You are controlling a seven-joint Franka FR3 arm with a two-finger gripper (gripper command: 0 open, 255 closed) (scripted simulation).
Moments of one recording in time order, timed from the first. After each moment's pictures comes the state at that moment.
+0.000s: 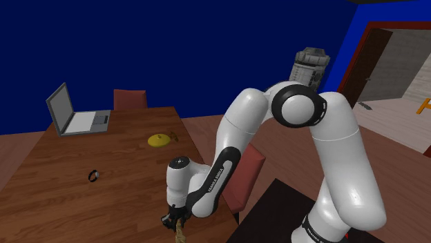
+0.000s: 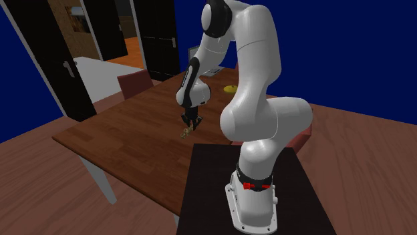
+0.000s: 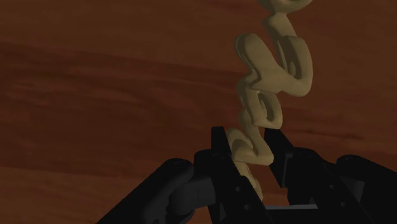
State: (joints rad) arm 0.29 0.59 0.24 -2.22 -0.25 2.77 1.01
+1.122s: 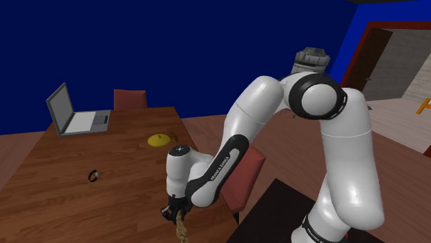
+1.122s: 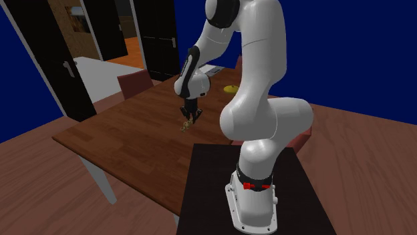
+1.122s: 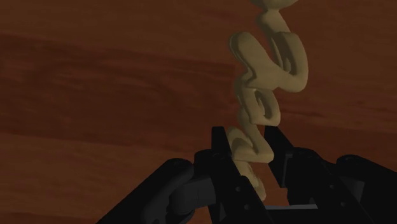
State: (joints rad) arm 0.24 0.46 0.30 -2.25 -0.20 2.67 0.98
